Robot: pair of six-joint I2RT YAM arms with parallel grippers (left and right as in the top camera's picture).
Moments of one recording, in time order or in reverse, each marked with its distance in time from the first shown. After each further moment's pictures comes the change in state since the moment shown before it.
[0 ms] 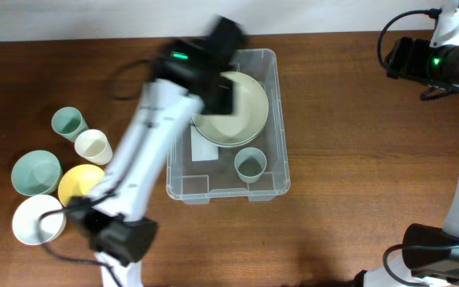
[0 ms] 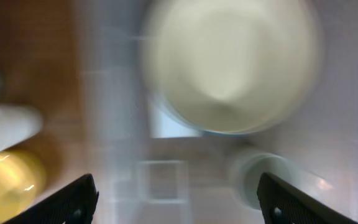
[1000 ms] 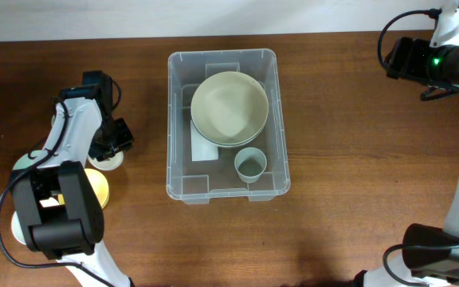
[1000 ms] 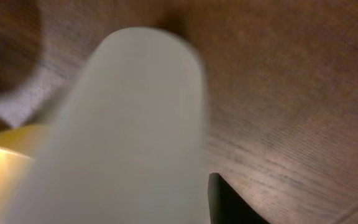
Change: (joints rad) left arm 0.595 -0.031 -0.793 0.476 0.097 0.066; right arm 0.000 0.000 0.000 0.000 0.000 0.000
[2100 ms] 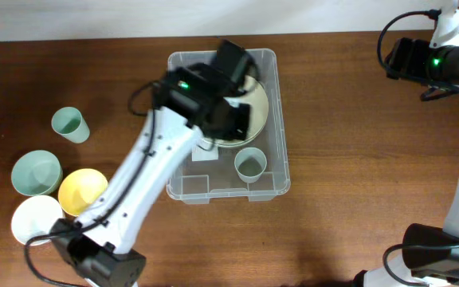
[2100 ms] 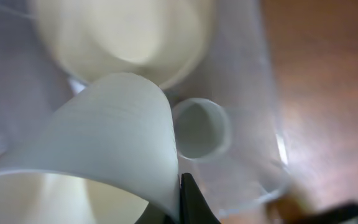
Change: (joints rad) left arm -0.715 -0.143 0.499 -0.292 0.138 0.021; right arm 0.000 0.000 0.000 -0.008 0.000 0.000
